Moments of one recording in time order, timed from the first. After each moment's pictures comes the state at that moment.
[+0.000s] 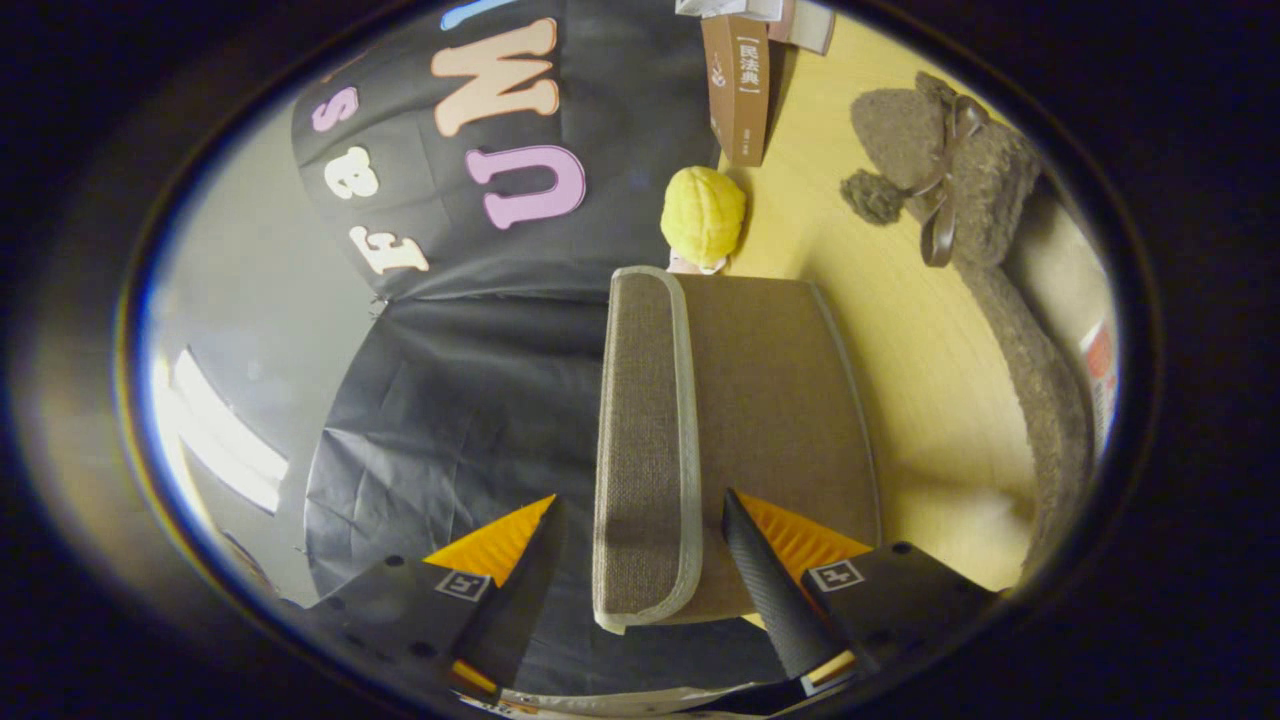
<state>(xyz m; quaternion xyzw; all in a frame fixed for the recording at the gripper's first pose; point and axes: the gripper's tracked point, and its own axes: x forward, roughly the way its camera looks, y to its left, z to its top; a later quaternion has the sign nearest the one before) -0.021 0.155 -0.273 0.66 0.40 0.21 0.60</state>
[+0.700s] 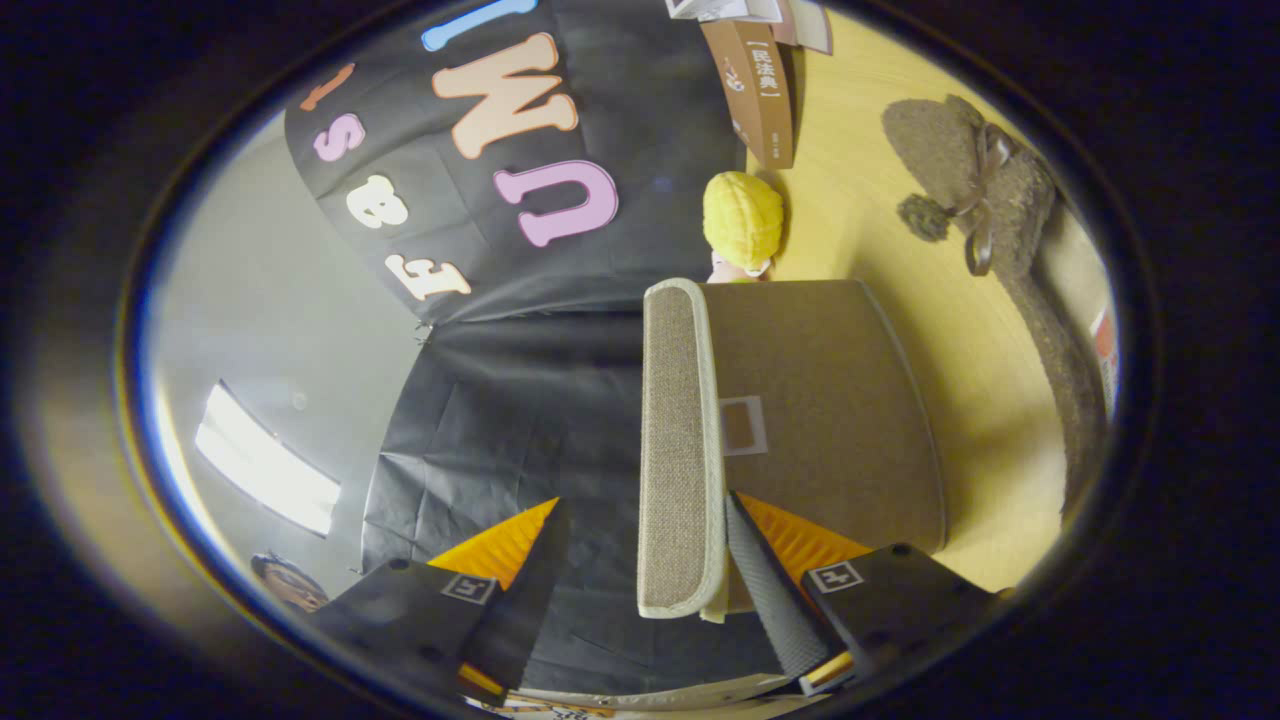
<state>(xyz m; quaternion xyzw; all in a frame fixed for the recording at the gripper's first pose) -0.010 0.142 -0.217 0.70 0.36 0.24 0.56</state>
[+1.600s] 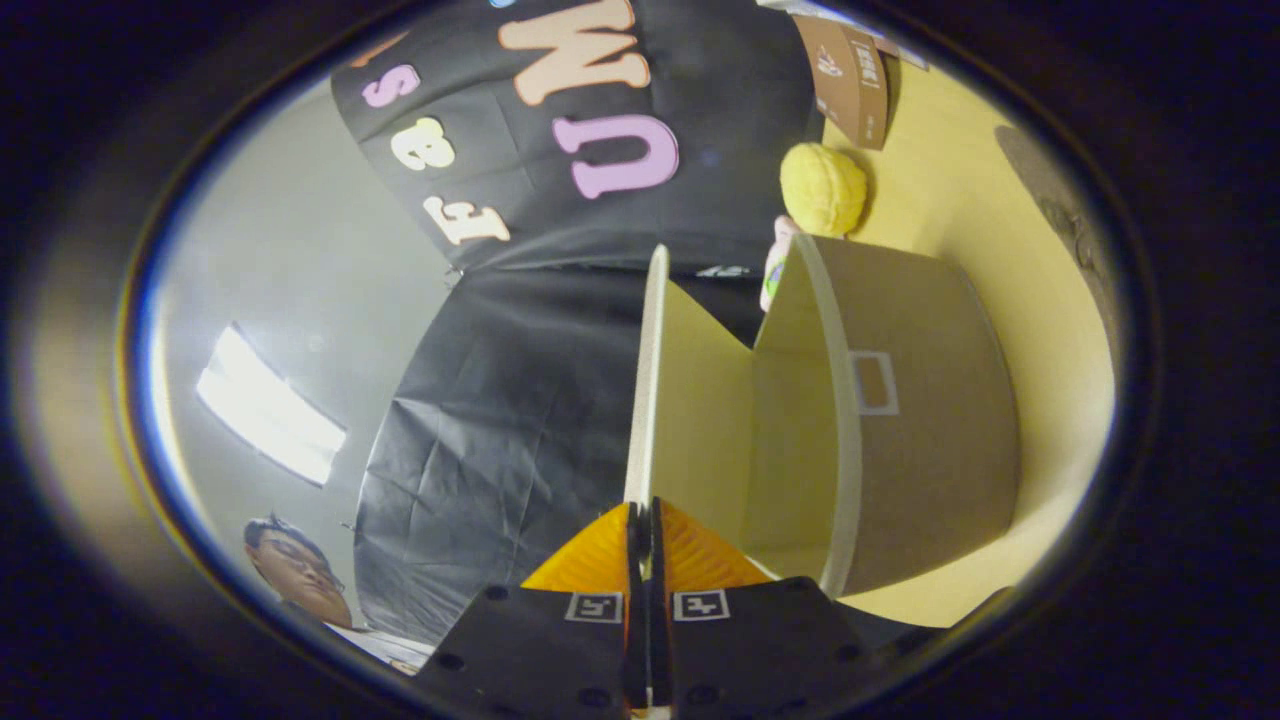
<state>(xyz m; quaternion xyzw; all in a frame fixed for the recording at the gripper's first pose) 0.001 0.186 -0.154 0.67 0.34 0.31 0.59</state>
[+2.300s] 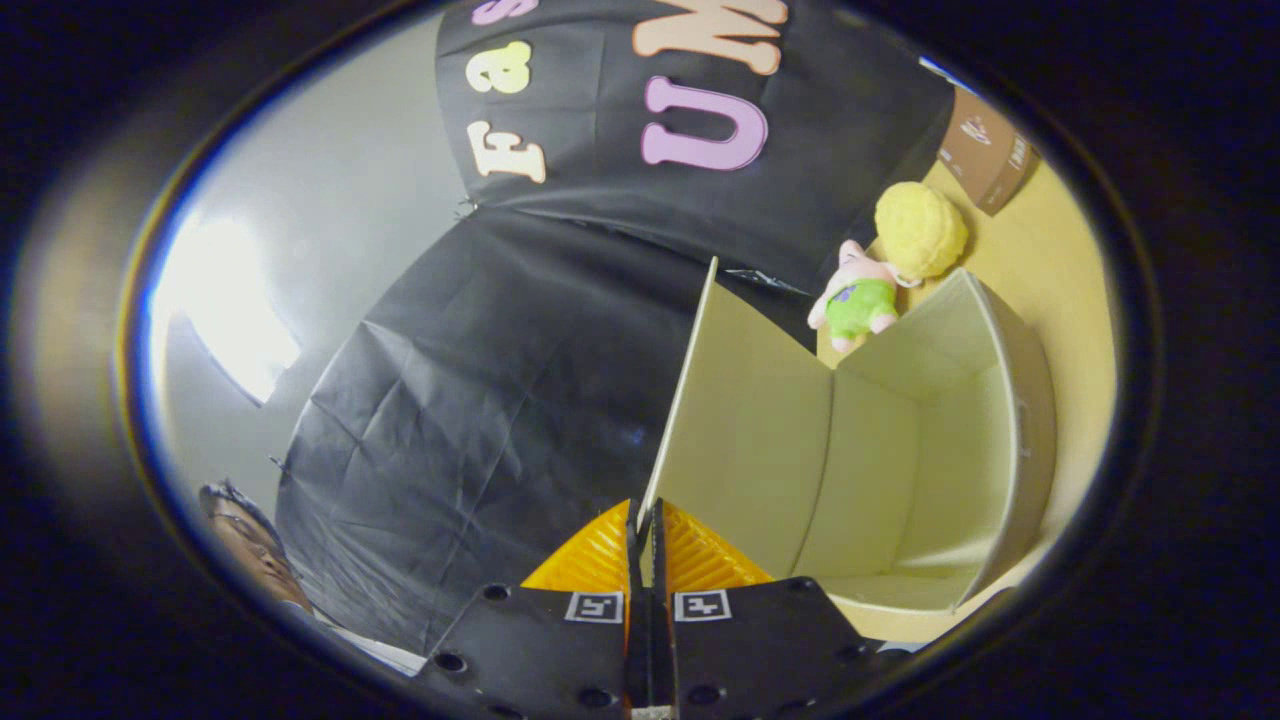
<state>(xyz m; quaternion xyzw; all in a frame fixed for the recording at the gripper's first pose) 0.023 0.277 -0.078 0.54 0.36 0.34 0.68</state>
